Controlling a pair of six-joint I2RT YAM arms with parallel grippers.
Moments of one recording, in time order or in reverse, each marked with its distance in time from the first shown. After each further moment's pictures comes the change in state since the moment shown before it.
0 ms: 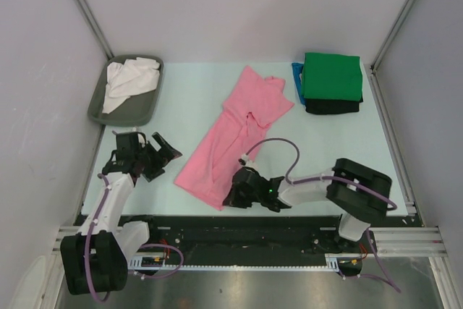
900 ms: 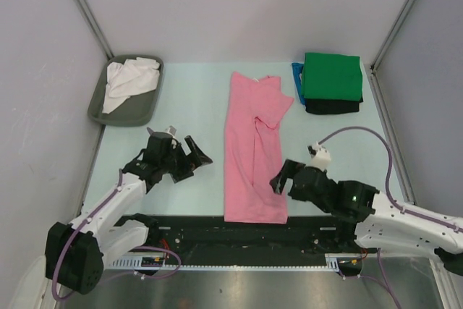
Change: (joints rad) left arm -0.441 -0.024 -0.049 0.112 -0.028 -0.202; right arm 0.016 -1.040 -0.182 -0.952 0.426 0.016
